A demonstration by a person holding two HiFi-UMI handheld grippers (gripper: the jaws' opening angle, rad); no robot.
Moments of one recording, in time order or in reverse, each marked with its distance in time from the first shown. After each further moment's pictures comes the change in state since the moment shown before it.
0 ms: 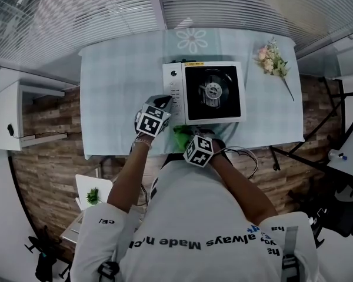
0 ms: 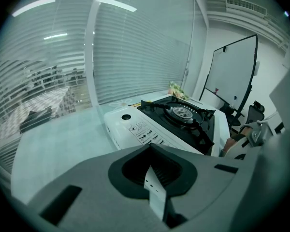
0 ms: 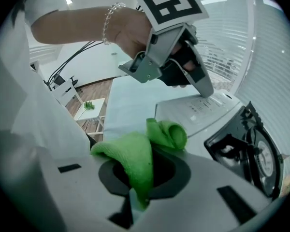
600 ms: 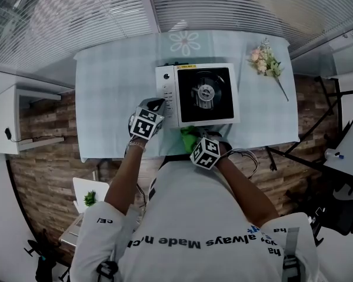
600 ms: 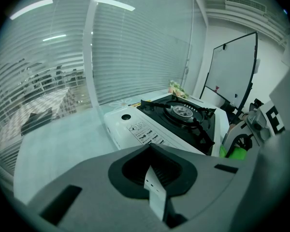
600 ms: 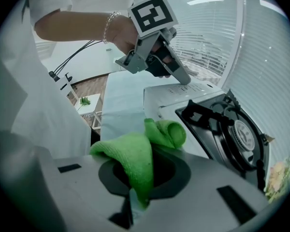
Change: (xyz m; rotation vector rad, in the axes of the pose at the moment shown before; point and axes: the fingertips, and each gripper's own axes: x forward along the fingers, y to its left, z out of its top) left arm 0.002 0.000 -0.002 0.013 0.018 0.013; right arm -0.033 -0.019 -0.045 0.029 0.048 -0.056
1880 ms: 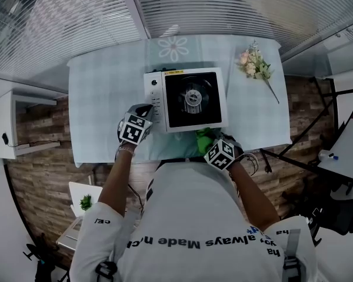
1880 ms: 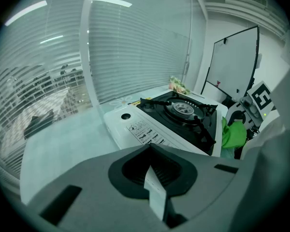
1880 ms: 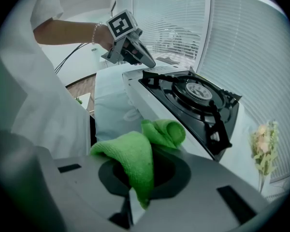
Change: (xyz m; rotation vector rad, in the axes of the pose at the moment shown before) left arm 0.001 0.000 0.000 0.027 0.051 0.023; right arm -0.056 -0.045 -0.089 0.134 0.060 -0.072
